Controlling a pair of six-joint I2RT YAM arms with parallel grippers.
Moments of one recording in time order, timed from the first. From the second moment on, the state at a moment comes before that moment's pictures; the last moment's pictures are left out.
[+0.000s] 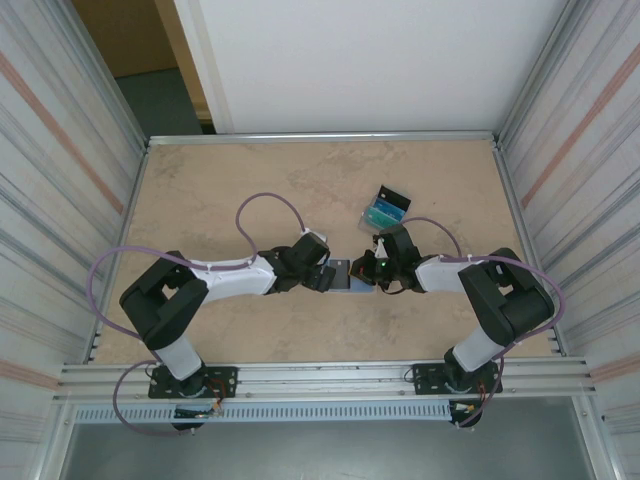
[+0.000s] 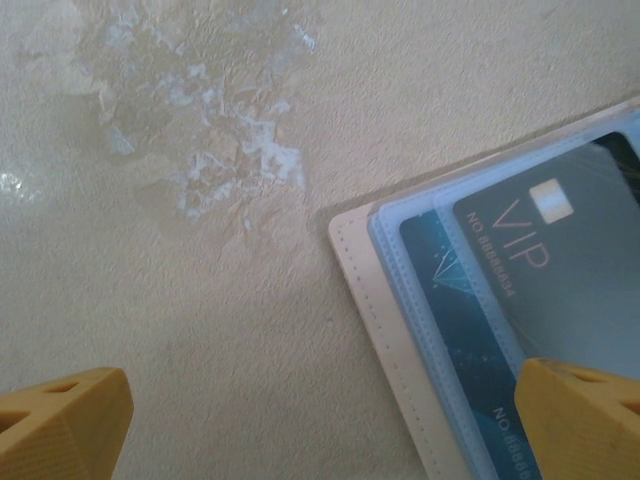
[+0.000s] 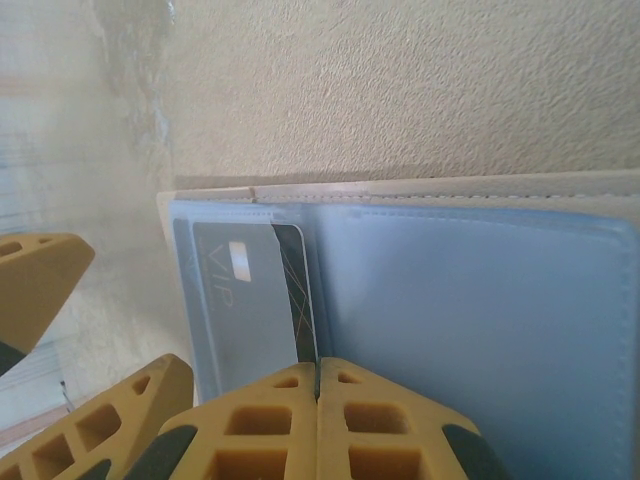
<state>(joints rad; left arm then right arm) -0.88 1.68 0.90 -0.21 -0.28 -0.34 0.51 1.59 0.57 0.17 -0.44 0.94</state>
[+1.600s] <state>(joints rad) -0.87 1.73 0.93 -0.23 -0.25 -0.34 0.47 1.52 0.57 0.07 -0.39 0.93</state>
